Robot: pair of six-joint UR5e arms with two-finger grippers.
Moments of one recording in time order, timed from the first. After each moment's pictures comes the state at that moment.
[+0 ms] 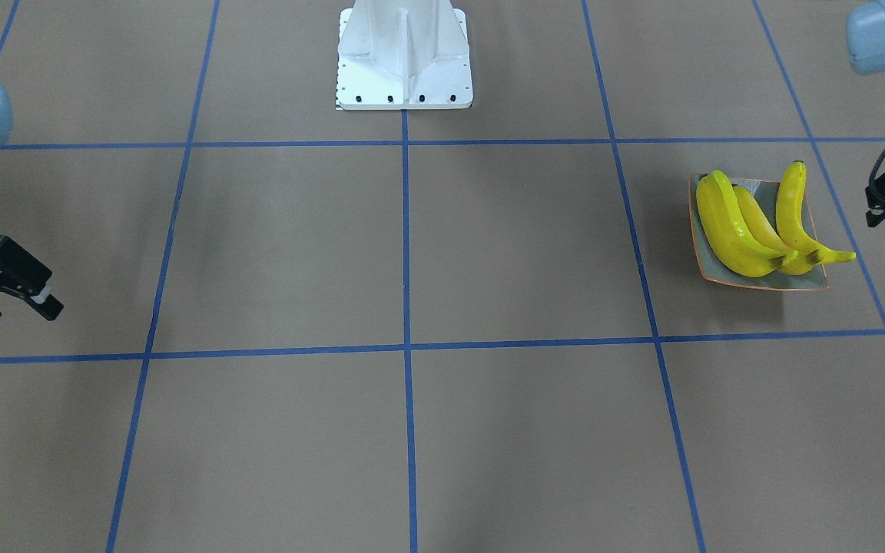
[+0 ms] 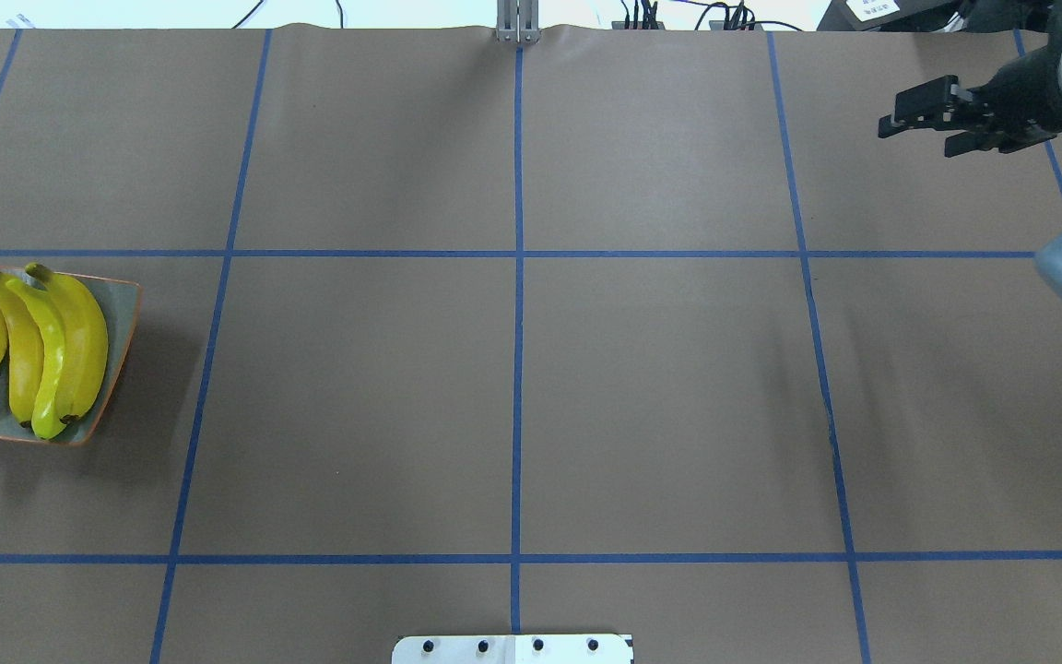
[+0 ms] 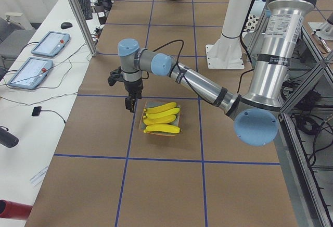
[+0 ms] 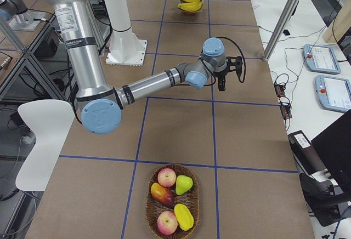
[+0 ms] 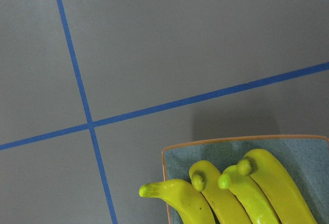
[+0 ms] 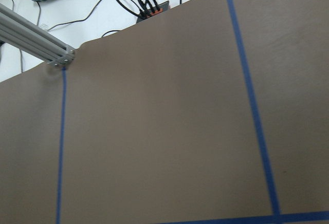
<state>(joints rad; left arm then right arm) -1.36 -1.76 -1.82 -1.36 -2.24 -0.11 1.19 -1.36 1.70 -1.02 2.25 0.93</state>
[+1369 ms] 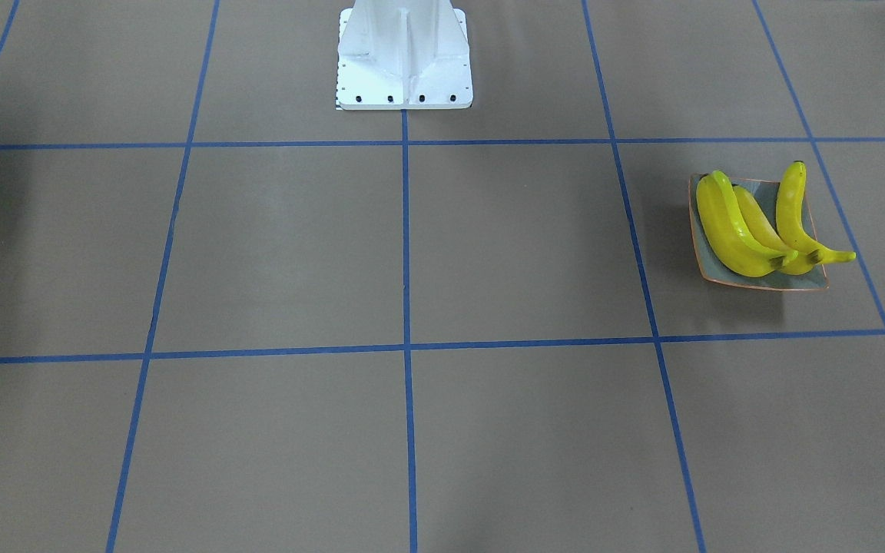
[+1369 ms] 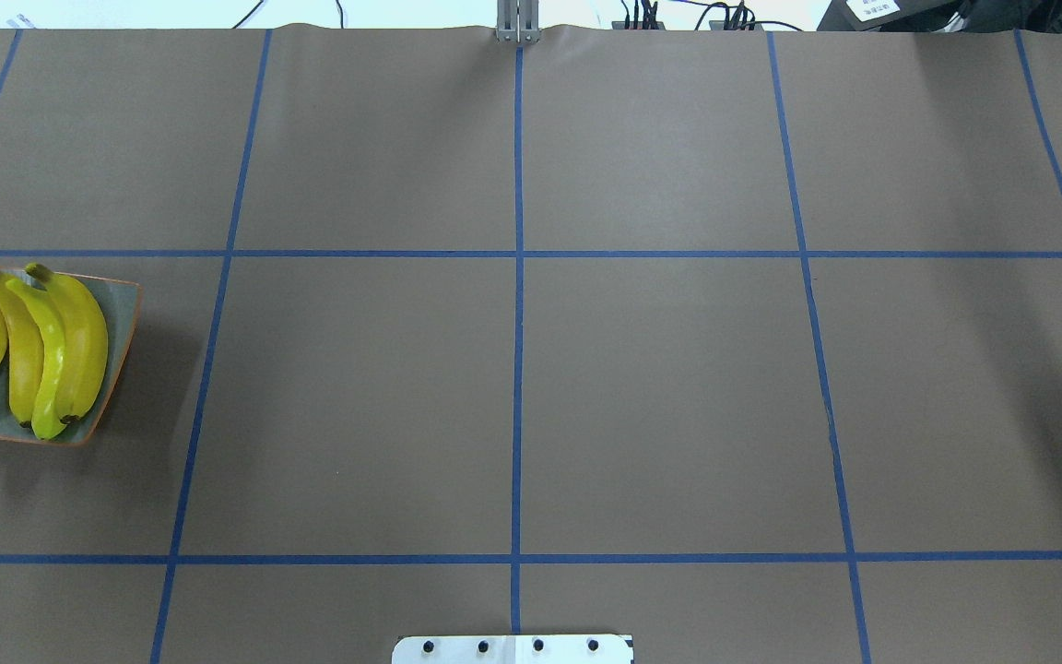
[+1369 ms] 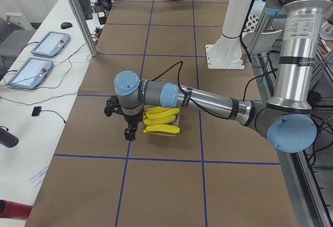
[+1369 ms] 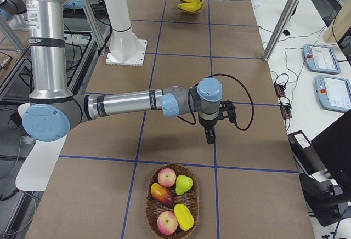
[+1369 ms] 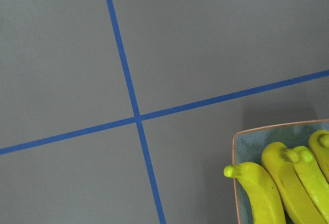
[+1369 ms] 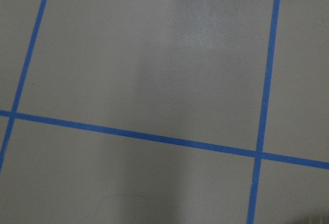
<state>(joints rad) -1.54 -1.63 -1.74 -1.43 -2.35 0.13 1.46 -1.57 1.71 -1.46 2.34 0.06</state>
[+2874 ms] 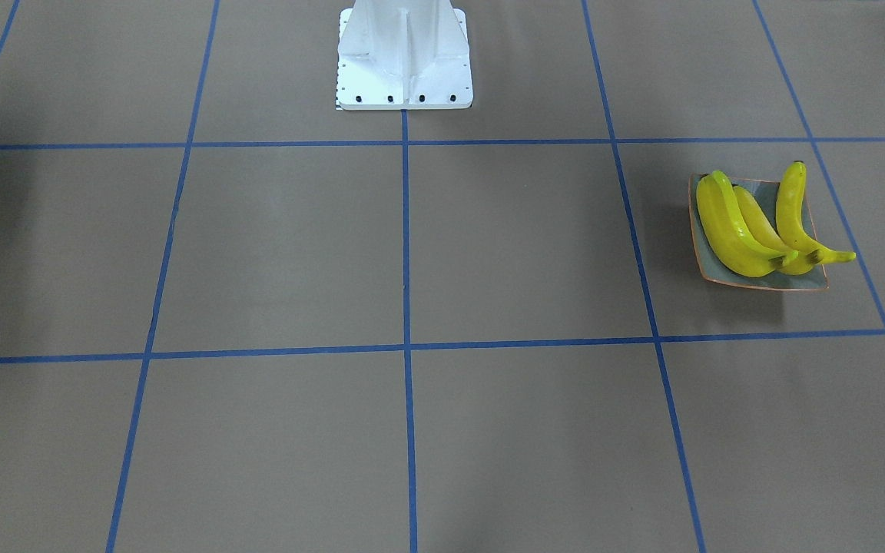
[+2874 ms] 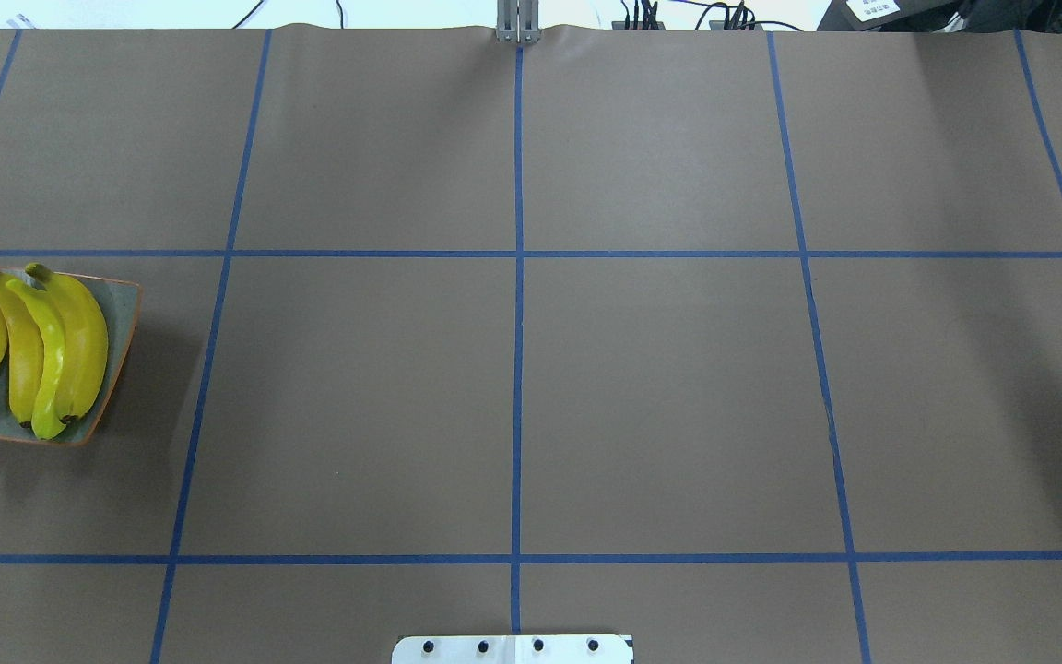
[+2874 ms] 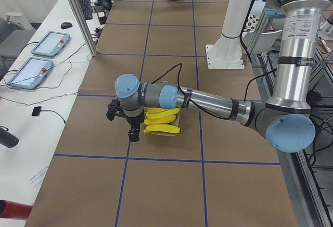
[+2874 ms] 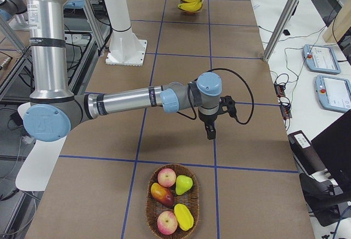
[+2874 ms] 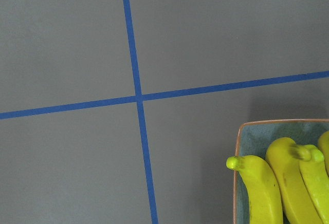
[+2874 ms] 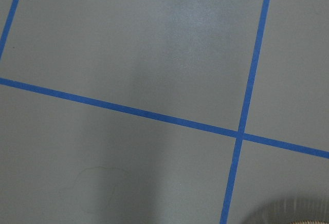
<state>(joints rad) -1.50 -1.63 -1.73 -1.44 -2.35 0.02 1.45 -1.54 1.75 -1.50 2.33 0.06</state>
